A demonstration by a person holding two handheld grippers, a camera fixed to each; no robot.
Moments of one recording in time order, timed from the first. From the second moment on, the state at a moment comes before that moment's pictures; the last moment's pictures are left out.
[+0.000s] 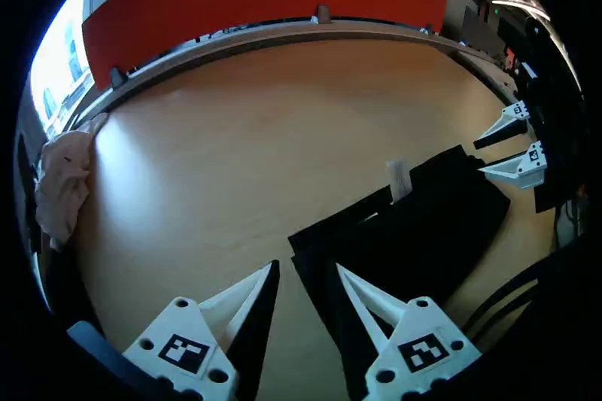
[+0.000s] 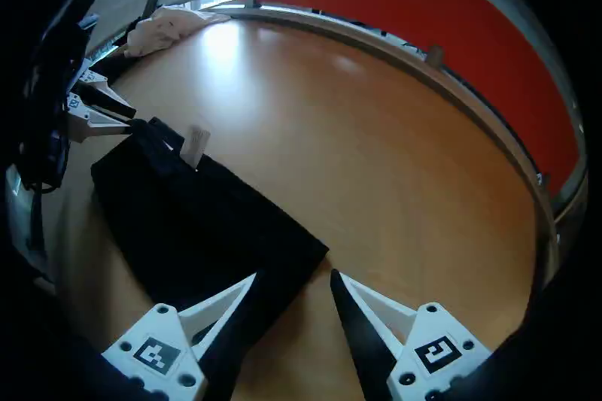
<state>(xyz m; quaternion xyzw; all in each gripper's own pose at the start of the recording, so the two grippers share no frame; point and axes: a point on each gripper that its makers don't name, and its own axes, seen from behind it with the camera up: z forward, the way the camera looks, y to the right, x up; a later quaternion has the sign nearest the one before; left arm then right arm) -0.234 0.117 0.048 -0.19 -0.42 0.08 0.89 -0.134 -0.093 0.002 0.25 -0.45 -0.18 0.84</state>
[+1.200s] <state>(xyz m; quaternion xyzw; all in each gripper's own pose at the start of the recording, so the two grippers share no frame) -0.213 0.109 0.034 -0.17 -0.41 0.07 0.89 -0.104 -0.085 0.005 0.22 -0.41 -0.18 0.87</state>
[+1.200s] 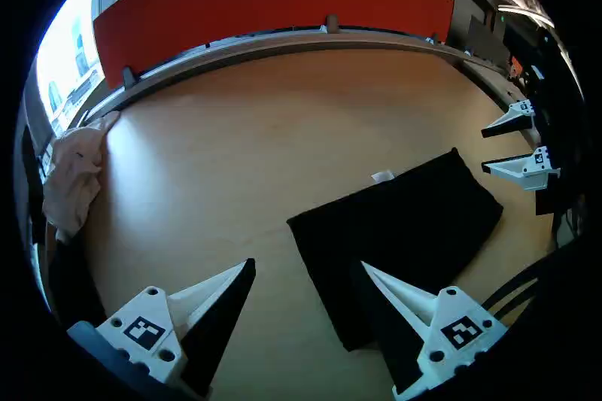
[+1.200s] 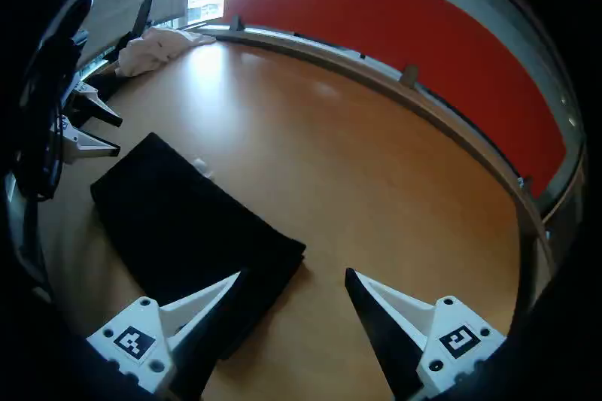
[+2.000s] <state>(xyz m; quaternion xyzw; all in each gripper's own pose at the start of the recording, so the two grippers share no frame) -0.223 0.116 -0.045 -0.17 -0.43 0.04 0.89 -0.110 -0.081 -0.078 0.21 -0.42 -0.14 0.87</state>
